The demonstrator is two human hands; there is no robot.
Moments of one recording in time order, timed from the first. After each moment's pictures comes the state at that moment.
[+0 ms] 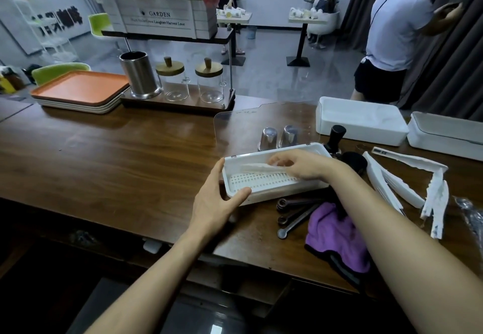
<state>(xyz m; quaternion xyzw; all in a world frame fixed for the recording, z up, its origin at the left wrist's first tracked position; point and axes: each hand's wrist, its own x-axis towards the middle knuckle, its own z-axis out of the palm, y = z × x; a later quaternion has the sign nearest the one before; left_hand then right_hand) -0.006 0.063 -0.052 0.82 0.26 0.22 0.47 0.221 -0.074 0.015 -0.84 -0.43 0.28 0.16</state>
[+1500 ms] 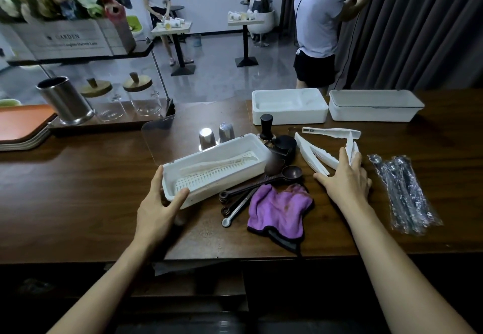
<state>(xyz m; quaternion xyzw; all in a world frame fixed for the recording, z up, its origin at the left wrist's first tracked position) -0.008 0.057 -0.050 0.83 0.26 0.19 0.45 0.217 -0.287 -0.042 -0.98 0.00 -0.03 0.20</state>
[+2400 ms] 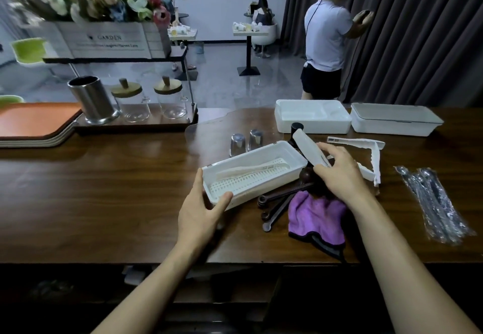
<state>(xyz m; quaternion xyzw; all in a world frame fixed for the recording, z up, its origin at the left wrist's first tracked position) -0.011 0.060 -0.045 0.84 0.22 0.22 0.44 0.160 -0.193 0.028 -0.90 -0.14 -0.03 0.42</state>
